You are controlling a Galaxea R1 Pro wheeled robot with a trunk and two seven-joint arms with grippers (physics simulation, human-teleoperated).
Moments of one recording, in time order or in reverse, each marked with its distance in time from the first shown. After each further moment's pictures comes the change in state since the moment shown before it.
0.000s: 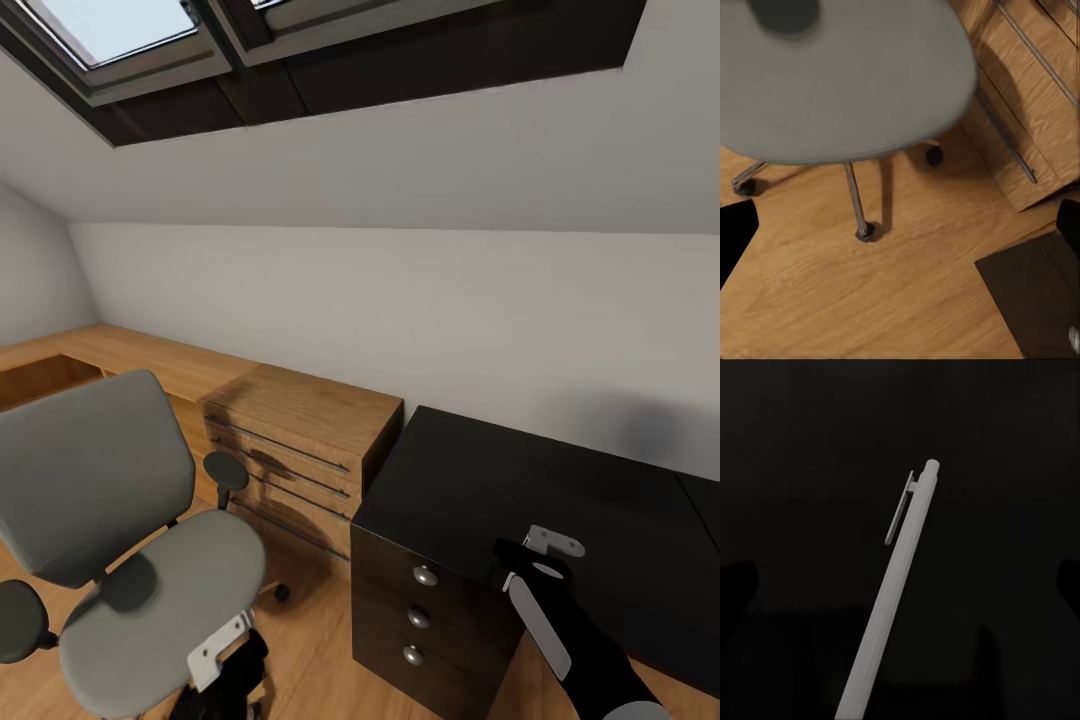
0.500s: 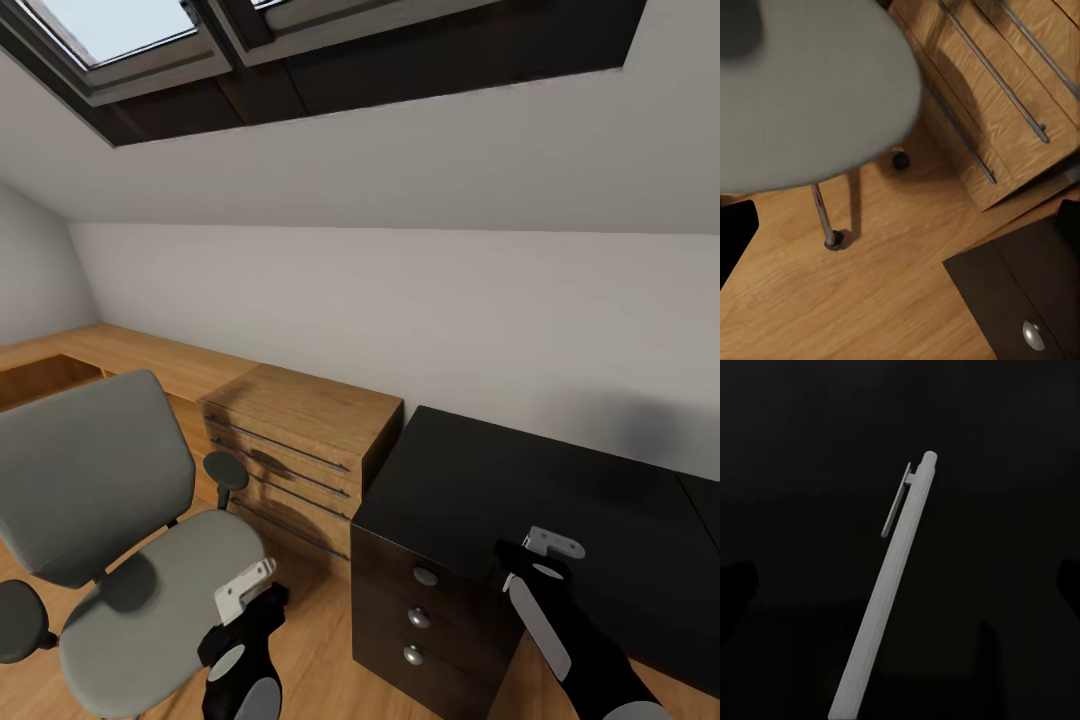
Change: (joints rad) left arm -0.123 -0.080 0.056 -0.034 0.005 0.212 -0.001; right arm 0.000 0.001 -0.003 0.007 0.001 0.005 0.000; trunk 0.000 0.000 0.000
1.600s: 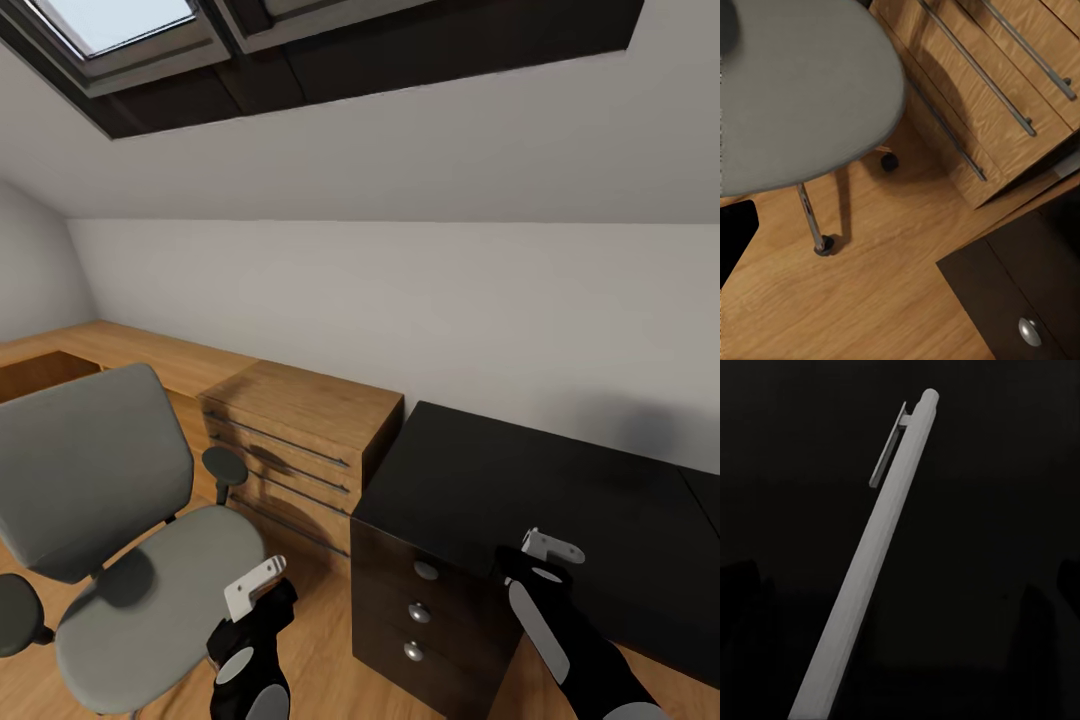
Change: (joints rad) left arm -0.008 0.006 -0.053 -0.014 -0.009 -0.004 0.008; right arm 0.000 0.002 0.002 0.029 0.004 -0.003 0.000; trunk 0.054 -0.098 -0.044
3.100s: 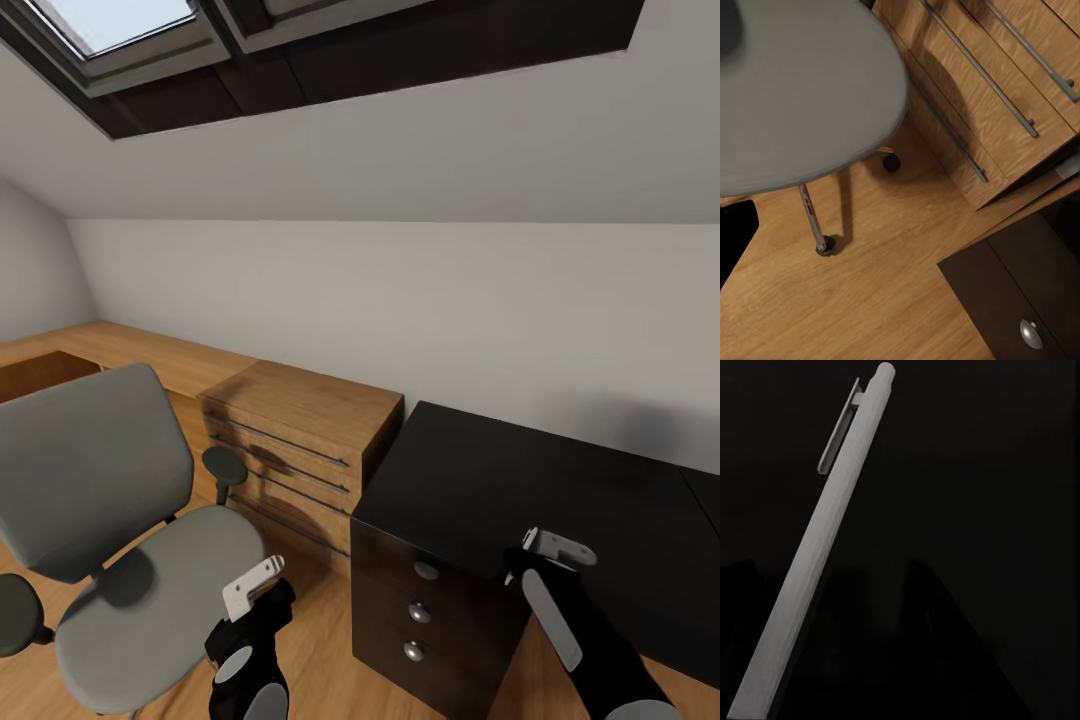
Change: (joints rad) left arm 0.000 0.000 0.007 0.000 0.000 0.000 0.001; right arm 0.000 -0.002 -0.096 -0.056 -0.011 0.160 0.005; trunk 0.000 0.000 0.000
